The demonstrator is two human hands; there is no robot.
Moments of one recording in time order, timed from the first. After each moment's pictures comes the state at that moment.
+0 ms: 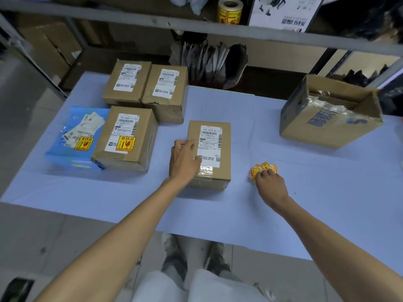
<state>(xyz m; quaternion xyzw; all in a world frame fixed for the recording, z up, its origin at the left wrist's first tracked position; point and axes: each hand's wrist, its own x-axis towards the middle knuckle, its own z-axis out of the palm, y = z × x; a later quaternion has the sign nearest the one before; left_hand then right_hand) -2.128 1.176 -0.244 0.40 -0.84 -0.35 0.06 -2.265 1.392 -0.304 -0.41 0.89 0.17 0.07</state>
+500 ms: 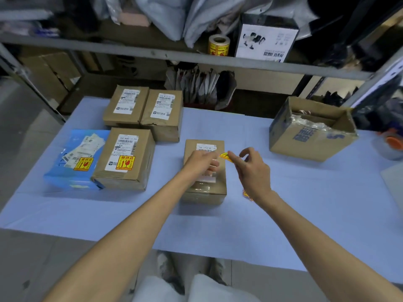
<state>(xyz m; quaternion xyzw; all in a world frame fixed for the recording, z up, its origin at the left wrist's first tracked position) -2.165 1.183 -0.192 0.36 -0.63 -0.68 -0.01 -2.246 1.332 -0.220 -0.43 0.87 -0.19 -0.13</state>
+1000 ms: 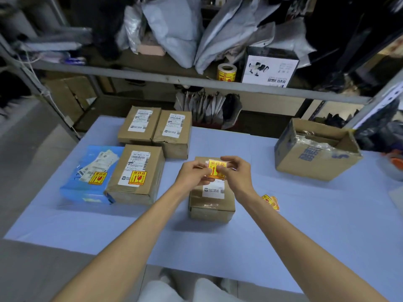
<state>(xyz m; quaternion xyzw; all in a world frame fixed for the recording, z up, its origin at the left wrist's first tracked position) -2.136 1.151 -0.184 0.35 -0.61 -0.71 0.07 -2.221 1.261 -0.187 -0.11 0.75 -0.61 0.22</state>
